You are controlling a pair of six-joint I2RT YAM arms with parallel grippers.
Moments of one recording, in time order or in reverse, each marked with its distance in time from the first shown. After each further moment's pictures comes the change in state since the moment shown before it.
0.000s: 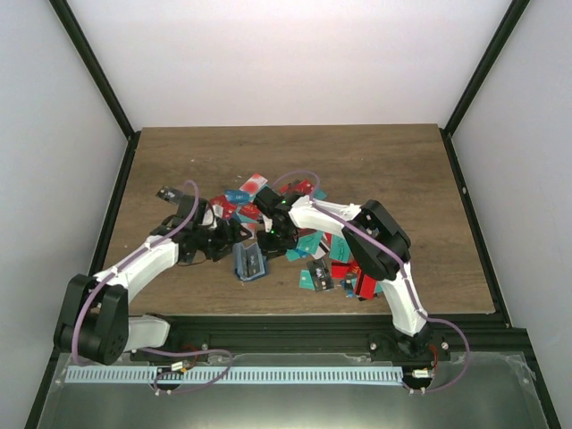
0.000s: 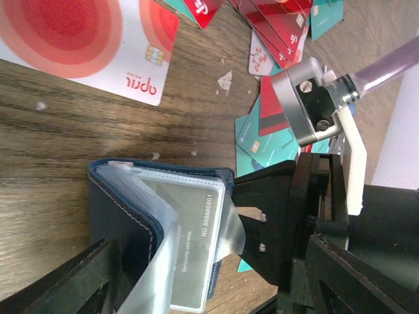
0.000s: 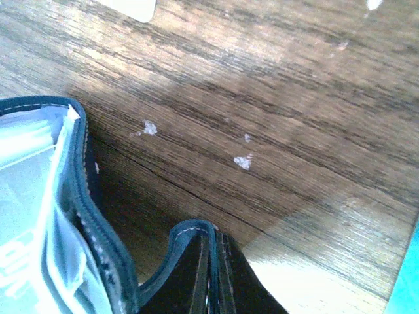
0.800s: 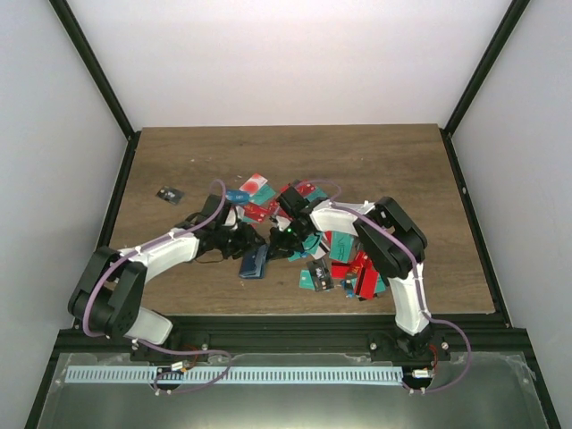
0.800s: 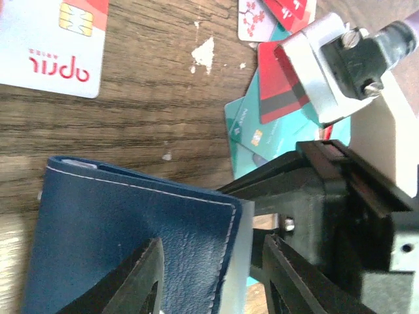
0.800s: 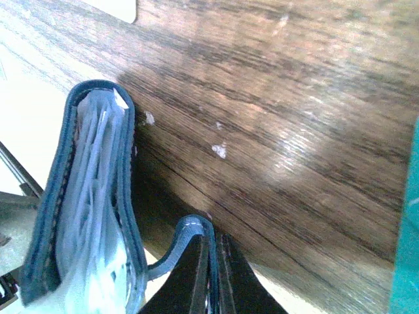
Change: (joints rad) left arm -0.158 0.177 0.046 0.136 -0.042 -0.039; right arm -0.117 -0.078 -0.256 0.306 -0.285 0.066
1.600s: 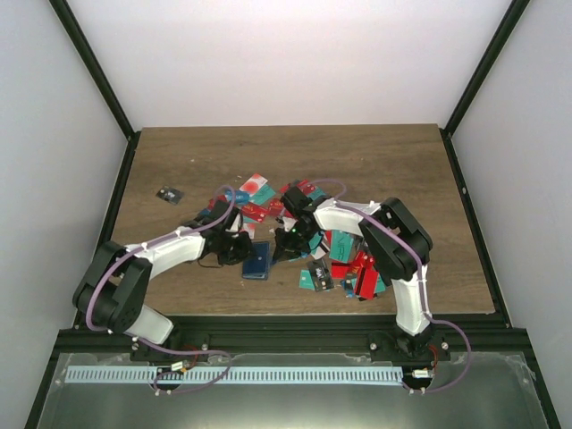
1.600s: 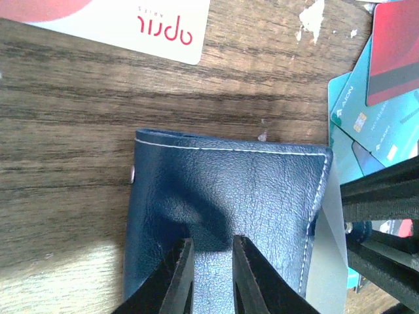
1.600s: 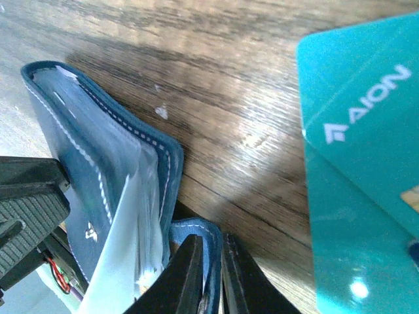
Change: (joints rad) left arm -0.041 0.032 0.019 -0.169 -0.169 0.101; right arm -0.017 -0.041 -0.018 -0.077 0.032 0.005
